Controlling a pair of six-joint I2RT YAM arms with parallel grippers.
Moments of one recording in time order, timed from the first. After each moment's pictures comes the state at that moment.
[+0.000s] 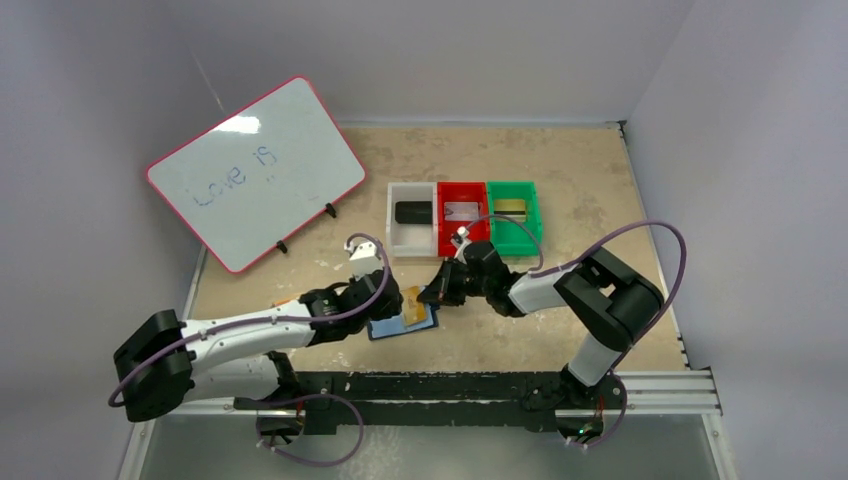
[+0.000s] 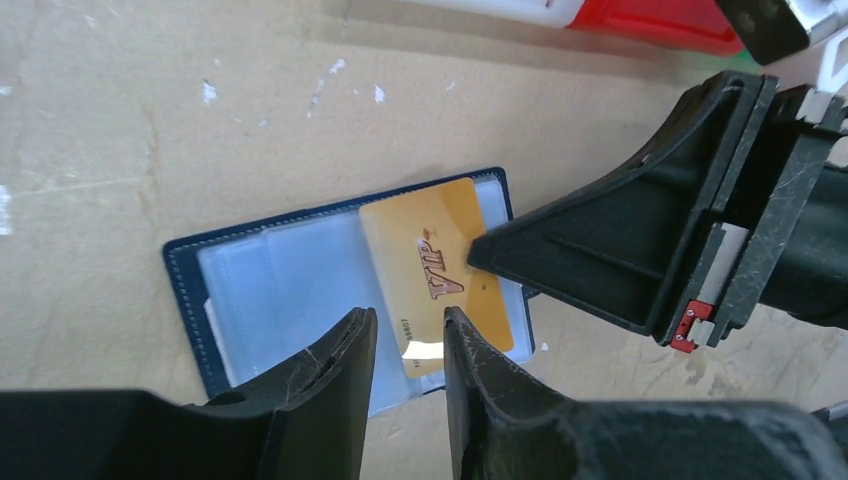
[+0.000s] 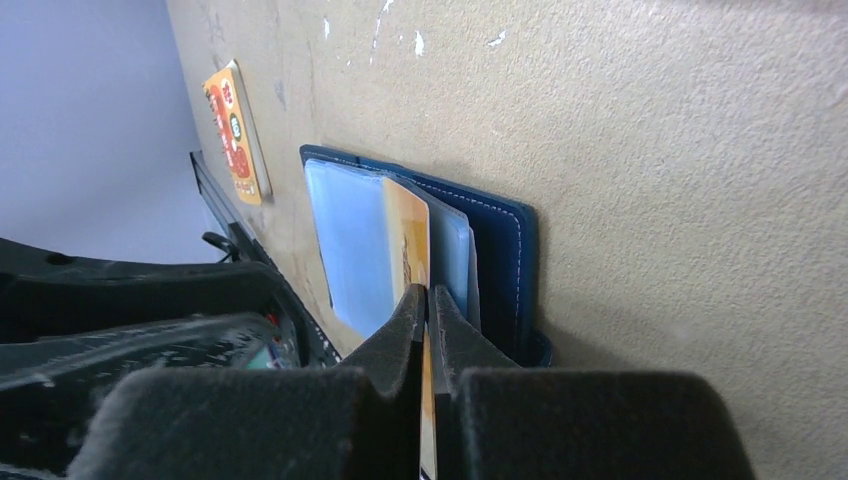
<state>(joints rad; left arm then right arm) -1.04 1.10 0.57 -0.28 -0.50 -1.01 0.74 1.69 0.54 0.52 -0.36 1.03</state>
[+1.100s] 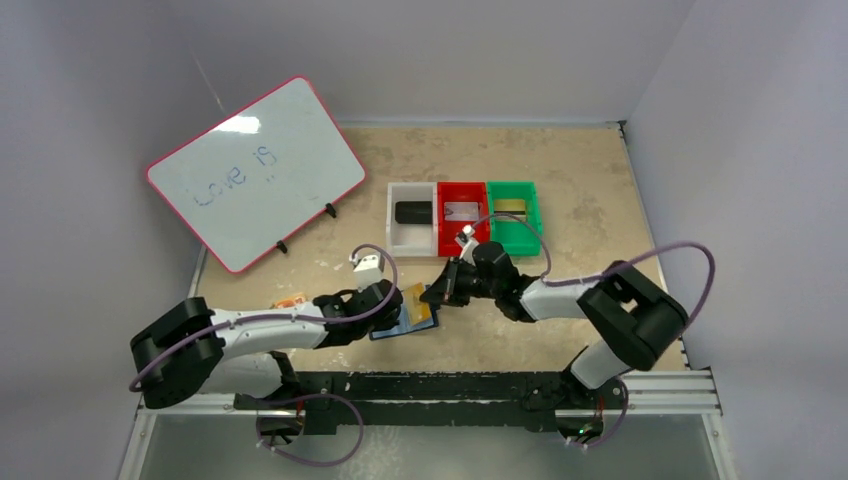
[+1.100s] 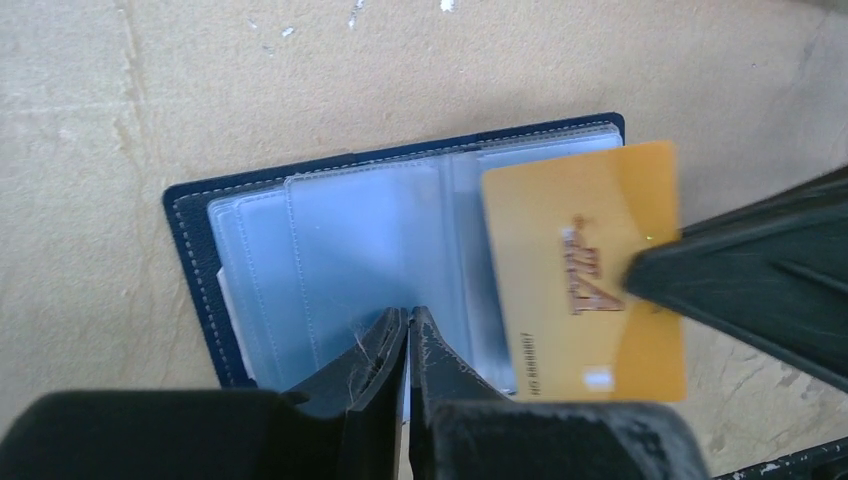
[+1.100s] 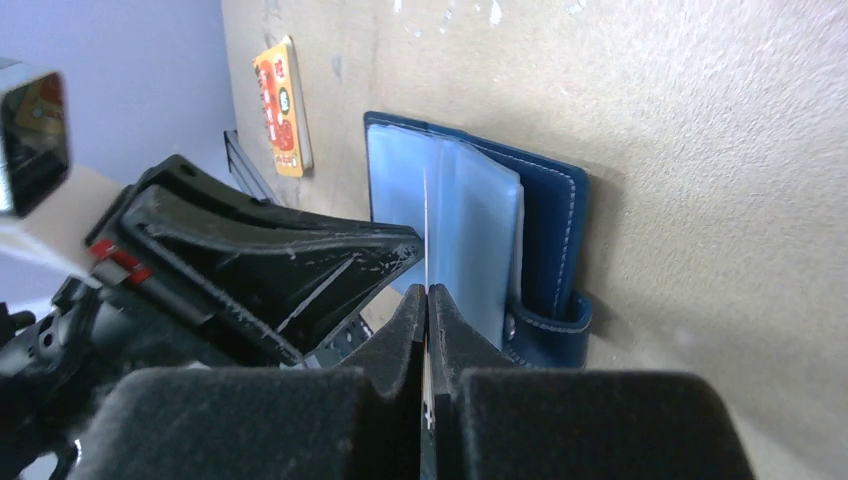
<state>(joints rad) -1.04 1.26 0.49 -0.16 -0.42 -1.05 0.74 1.61 0.49 0.56 -0.41 1.04</state>
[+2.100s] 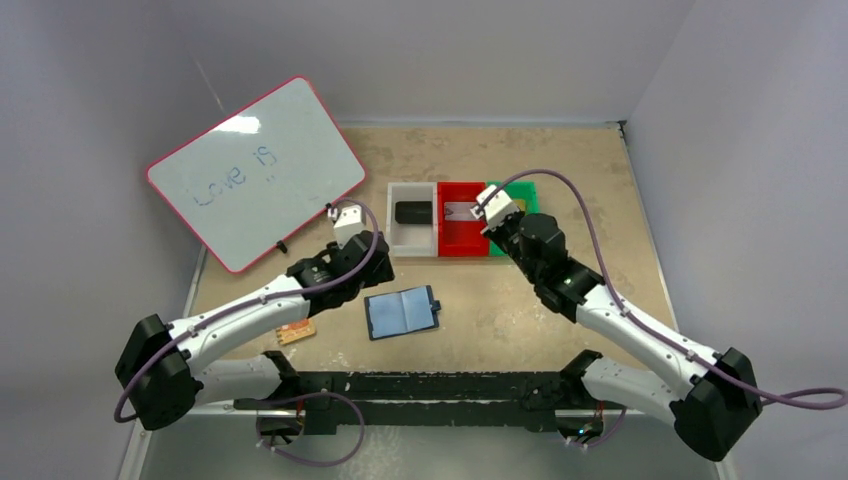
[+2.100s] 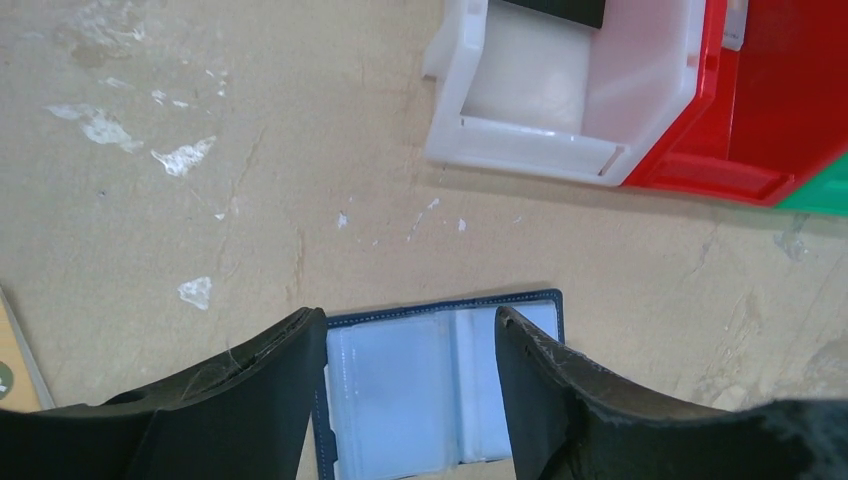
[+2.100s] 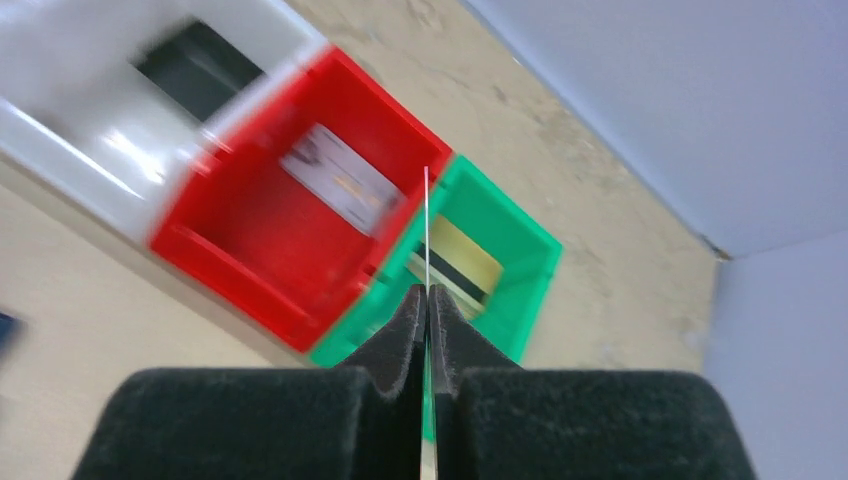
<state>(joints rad) -0.85 1.16 0.77 -0.48 -0.52 -0.89 0.70 1.01 0.69 0.06 0.34 -0.37</state>
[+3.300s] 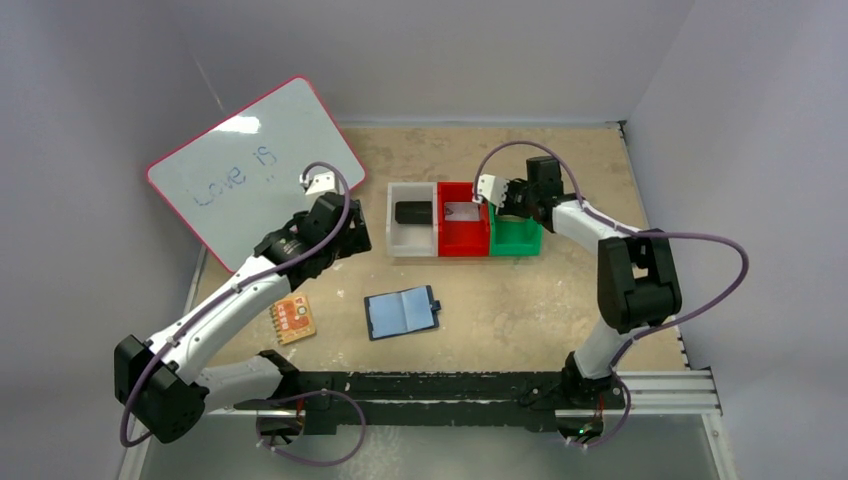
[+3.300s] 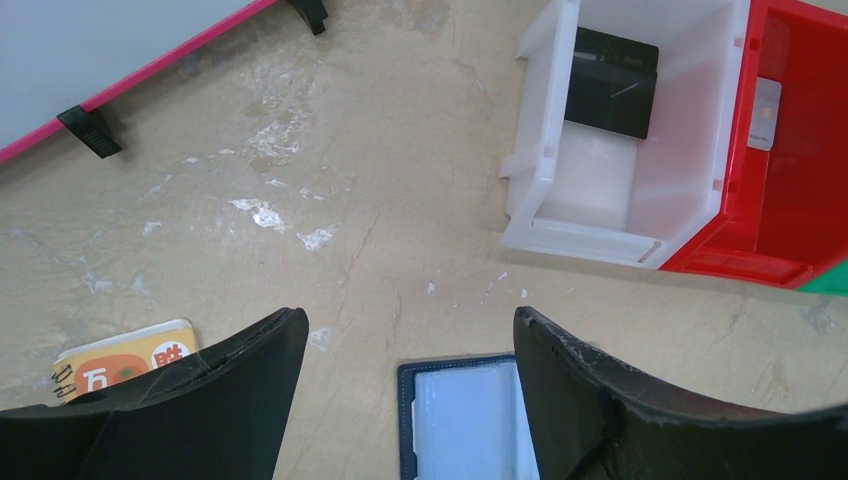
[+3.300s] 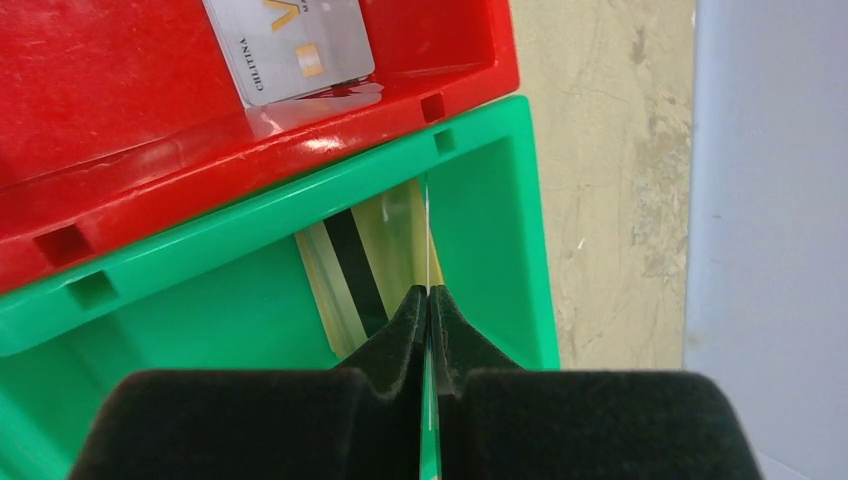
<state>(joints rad) -0.61 1.13 0.98 -0.66 -0.46 -0.67 0.21 1.70 1.06 -0.14 -0.26 -1.15</state>
